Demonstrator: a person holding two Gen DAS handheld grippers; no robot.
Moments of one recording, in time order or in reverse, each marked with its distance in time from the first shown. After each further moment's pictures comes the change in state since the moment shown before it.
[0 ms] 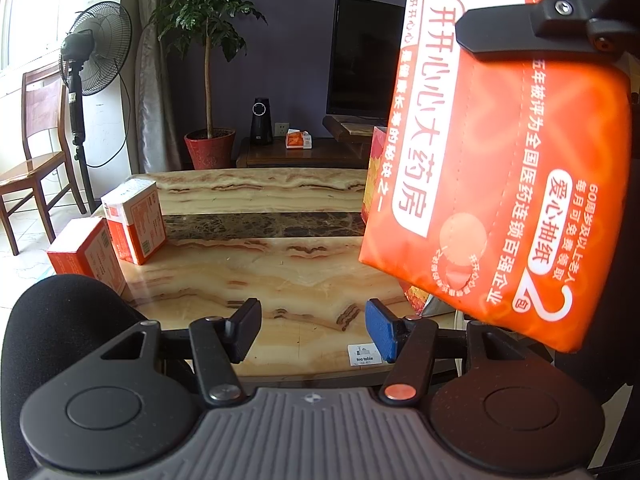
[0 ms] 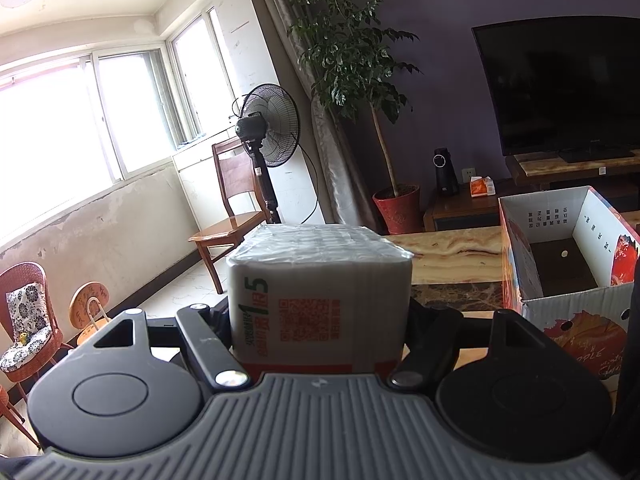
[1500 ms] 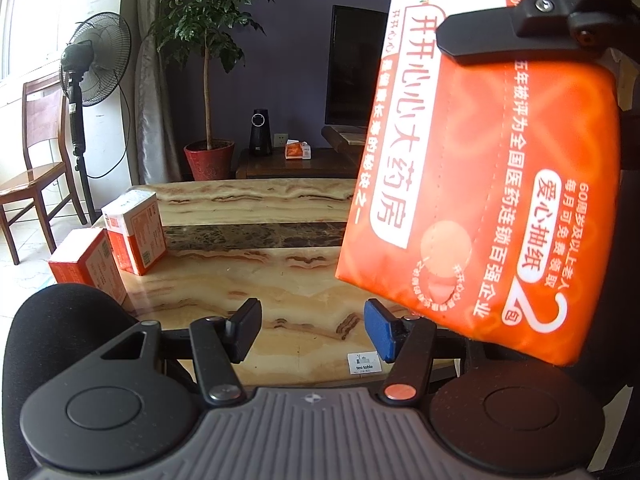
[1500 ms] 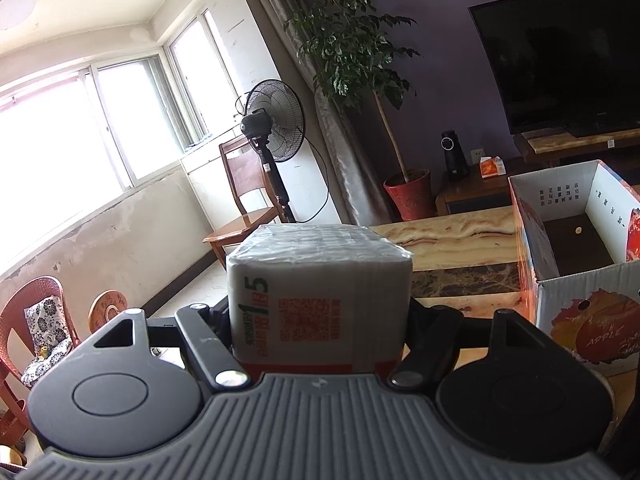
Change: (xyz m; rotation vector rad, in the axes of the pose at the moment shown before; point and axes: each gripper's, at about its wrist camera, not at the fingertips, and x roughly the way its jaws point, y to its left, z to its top) left arm -0.005 -0.005 0.000 0.014 -0.035 0.000; right arm 0.002 -0.004 -0.003 0.071 0.031 0.048
